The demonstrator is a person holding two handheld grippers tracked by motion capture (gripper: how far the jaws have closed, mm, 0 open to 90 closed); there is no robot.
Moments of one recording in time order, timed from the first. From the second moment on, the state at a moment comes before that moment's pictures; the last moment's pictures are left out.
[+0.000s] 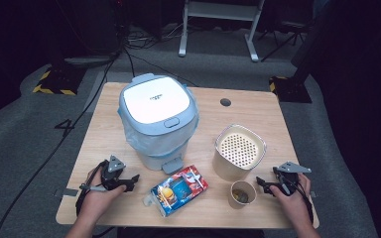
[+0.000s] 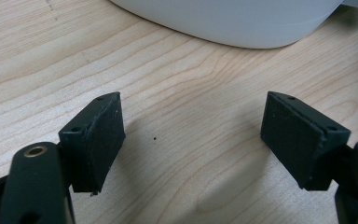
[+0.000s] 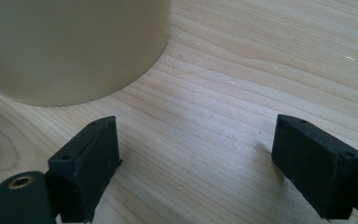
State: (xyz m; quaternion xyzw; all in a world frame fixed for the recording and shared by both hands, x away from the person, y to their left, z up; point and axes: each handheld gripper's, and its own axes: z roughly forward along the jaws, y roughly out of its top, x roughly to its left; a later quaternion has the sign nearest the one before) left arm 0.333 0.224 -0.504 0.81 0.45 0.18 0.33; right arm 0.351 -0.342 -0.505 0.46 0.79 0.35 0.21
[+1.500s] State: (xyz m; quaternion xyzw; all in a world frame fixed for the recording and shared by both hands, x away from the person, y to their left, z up) left arm 0.302 0.218 -0.364 0.80 0.34 0.10 0.47; right arm 0.351 -0.342 -0.505 0.46 0.79 0.35 0.21
